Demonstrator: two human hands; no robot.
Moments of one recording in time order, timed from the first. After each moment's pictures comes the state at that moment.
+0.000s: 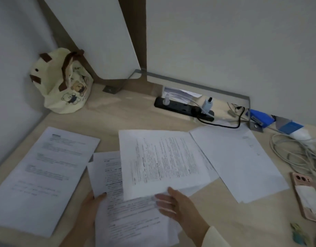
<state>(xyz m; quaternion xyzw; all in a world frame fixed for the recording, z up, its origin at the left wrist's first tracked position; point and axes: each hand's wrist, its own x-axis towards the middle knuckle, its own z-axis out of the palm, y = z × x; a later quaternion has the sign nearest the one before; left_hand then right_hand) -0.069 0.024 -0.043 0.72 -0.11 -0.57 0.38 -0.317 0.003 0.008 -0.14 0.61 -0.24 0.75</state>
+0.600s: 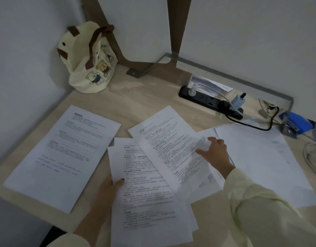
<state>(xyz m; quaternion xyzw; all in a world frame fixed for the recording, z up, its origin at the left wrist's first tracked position) -0.064 0.030 -0.049 0.73 -0.13 -0.56 0.38 -0.338 -0.140 -0.020 -0.61 0.75 0.00 0.27</state>
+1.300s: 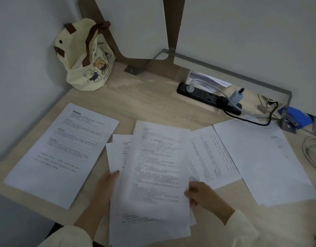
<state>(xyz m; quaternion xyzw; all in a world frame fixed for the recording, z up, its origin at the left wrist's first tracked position) -0.065 0.025 -0.046 0.73 -0.11 -0.55 0.39 -0.340 -0.028 -0.036 -0.59 0.61 0.07 0.52</state>
